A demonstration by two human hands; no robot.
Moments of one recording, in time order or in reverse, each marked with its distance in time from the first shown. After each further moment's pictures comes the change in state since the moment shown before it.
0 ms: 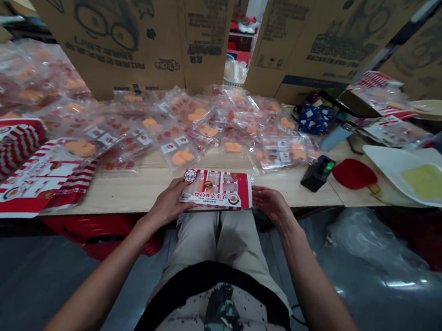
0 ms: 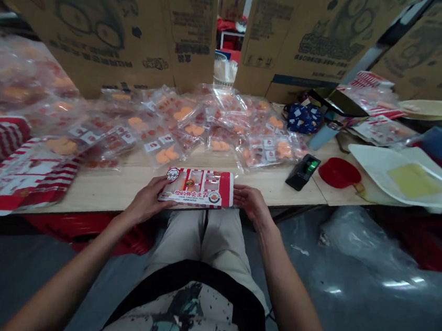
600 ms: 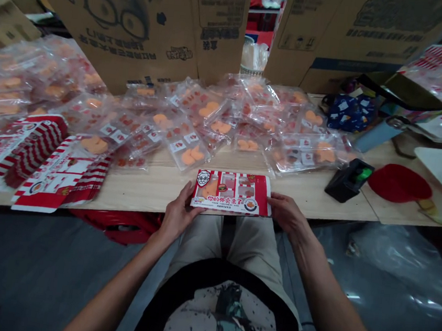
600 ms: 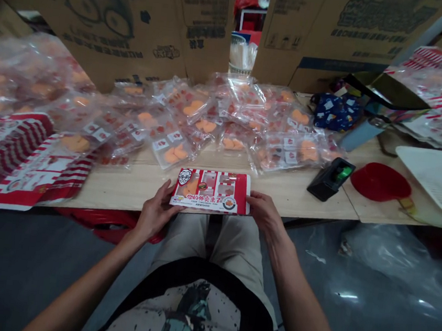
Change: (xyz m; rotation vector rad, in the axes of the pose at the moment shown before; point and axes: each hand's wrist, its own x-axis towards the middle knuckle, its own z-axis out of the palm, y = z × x) left_hand -0.029 -0.003 0.042 -0.279 0.208 -0.157; right_hand 0.012 0.001 -0.002 0.083 -0.156 0.084
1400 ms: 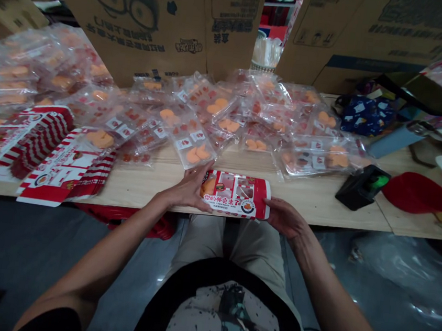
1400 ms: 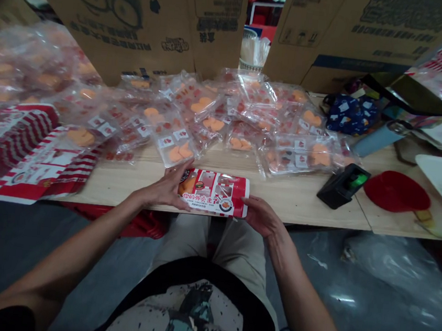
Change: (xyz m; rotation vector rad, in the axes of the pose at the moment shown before) left_hand 0.086 0.021 -0.035 0.287 -0.469 0.305; right_hand 0.007 0.006 0.012 0.074 -0.218 0.130
